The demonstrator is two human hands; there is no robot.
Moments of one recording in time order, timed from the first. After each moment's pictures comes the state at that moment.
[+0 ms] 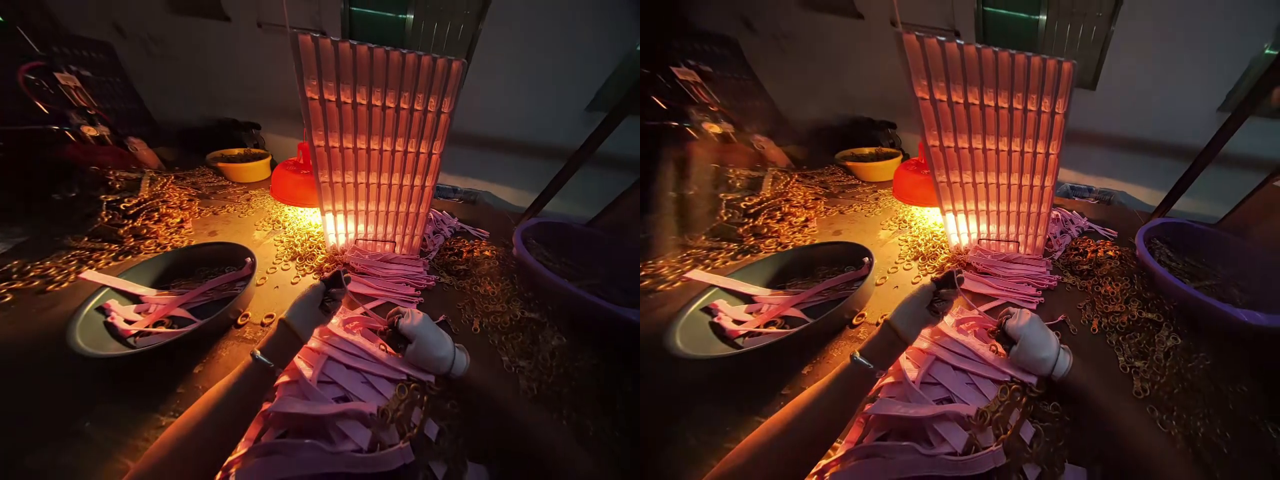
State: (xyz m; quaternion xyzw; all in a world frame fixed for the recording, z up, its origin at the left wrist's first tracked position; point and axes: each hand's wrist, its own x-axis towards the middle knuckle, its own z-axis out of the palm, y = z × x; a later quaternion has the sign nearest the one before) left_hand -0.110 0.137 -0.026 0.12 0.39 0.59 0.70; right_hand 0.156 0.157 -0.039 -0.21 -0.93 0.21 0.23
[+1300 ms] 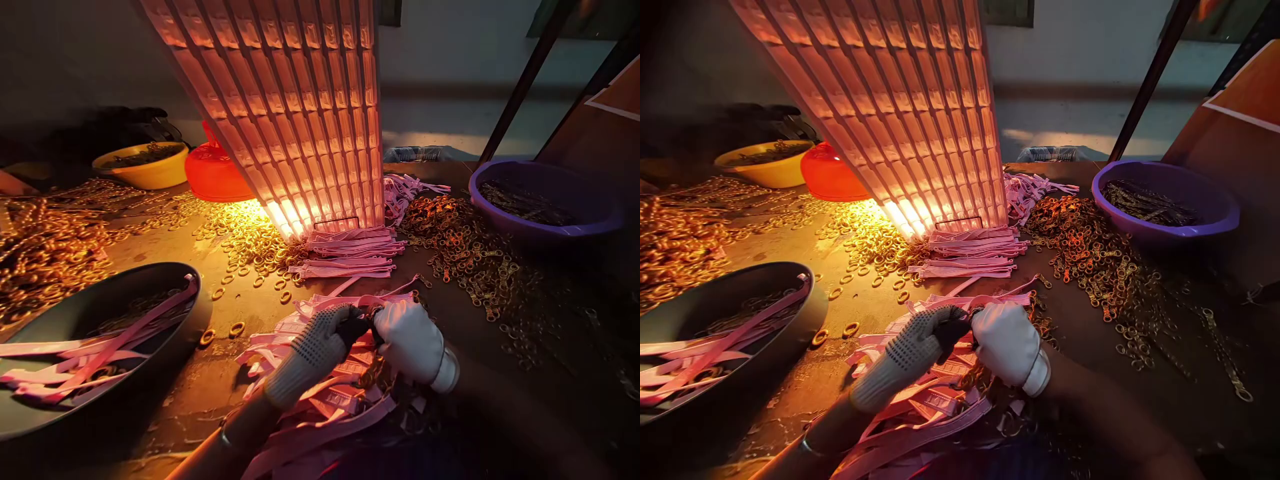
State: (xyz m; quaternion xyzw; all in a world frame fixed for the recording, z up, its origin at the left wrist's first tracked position) left_hand -0.025 0.063 -0.014 0.67 0.54 0.32 0.39; right_hand 0.155 0.078 0.013 -0.43 -0.90 -0.01 0.00
